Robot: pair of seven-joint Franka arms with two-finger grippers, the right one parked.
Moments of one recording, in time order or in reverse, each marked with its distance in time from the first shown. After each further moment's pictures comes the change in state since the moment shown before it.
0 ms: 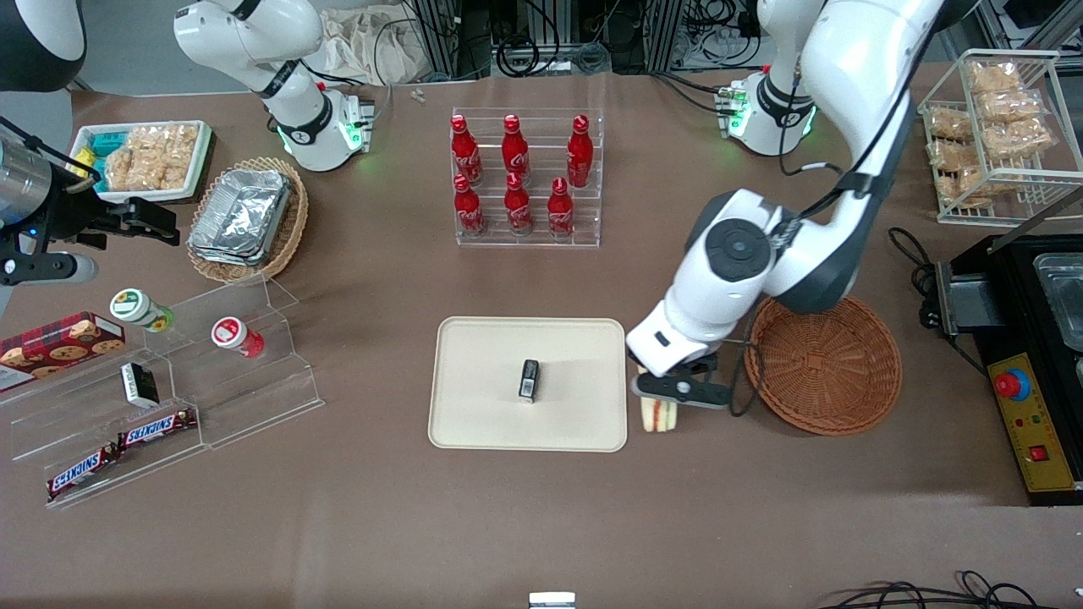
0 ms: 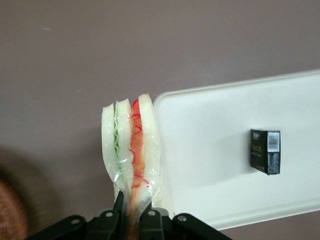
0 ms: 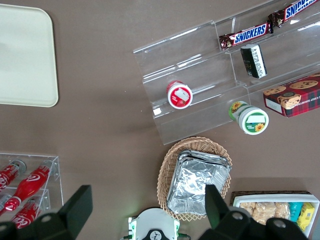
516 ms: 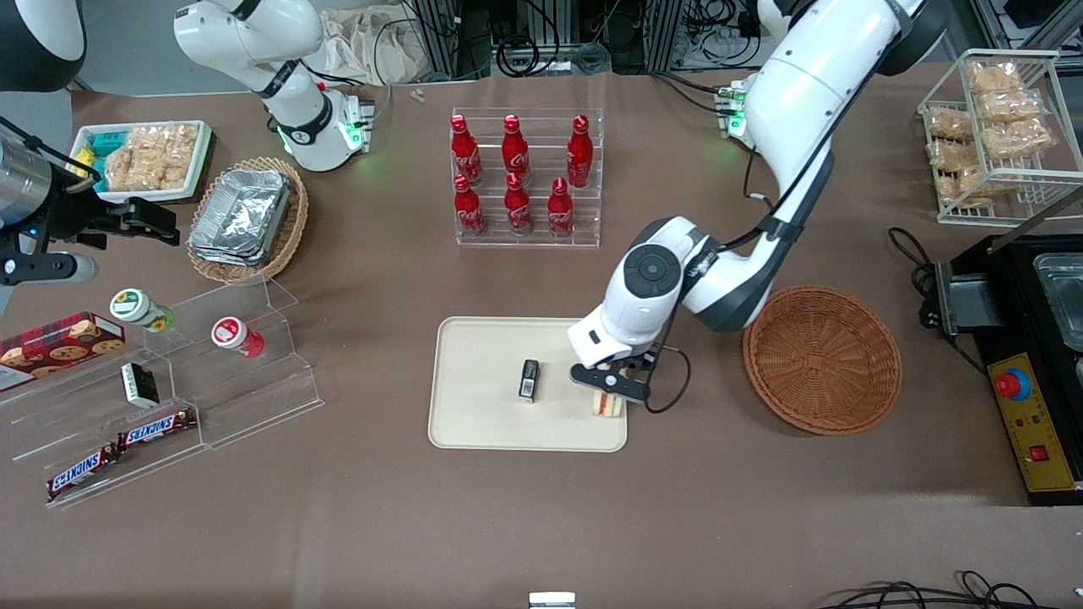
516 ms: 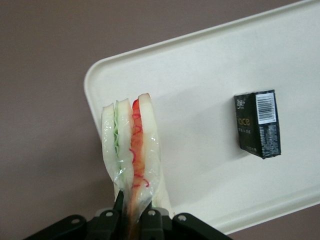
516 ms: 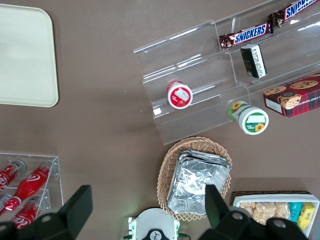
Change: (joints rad) arm -0.100 0.154 0.001 0.003 0.070 0.101 0.004
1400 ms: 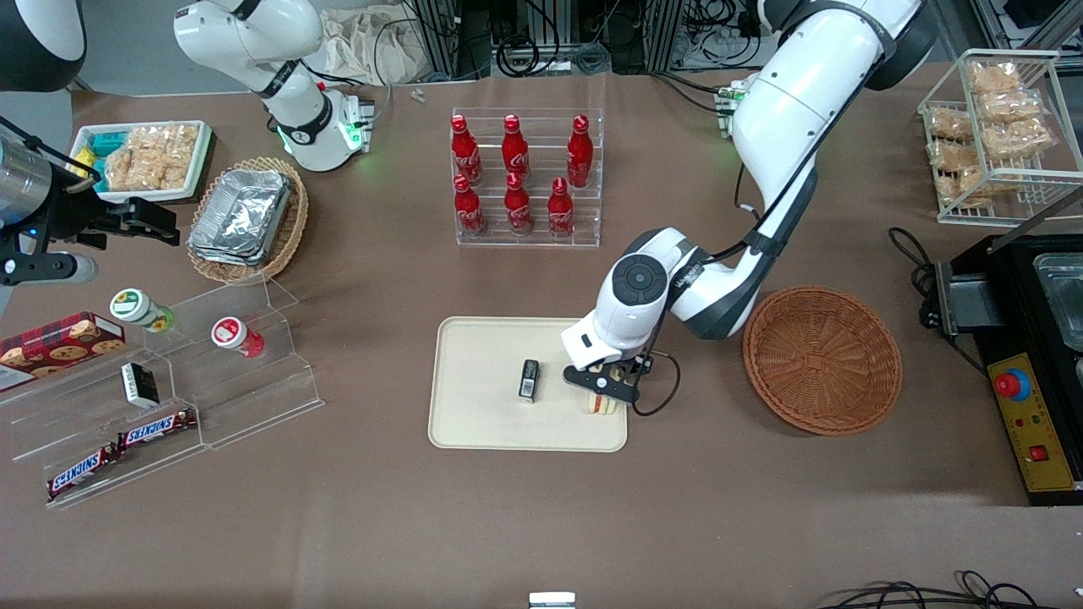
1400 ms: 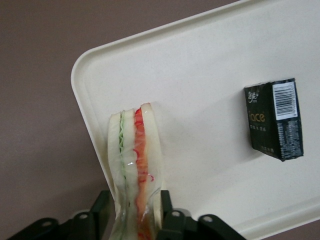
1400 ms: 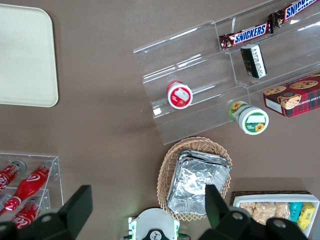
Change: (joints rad) arm -0.003 0.038 0.007 0.004 0.021 0.015 0.000
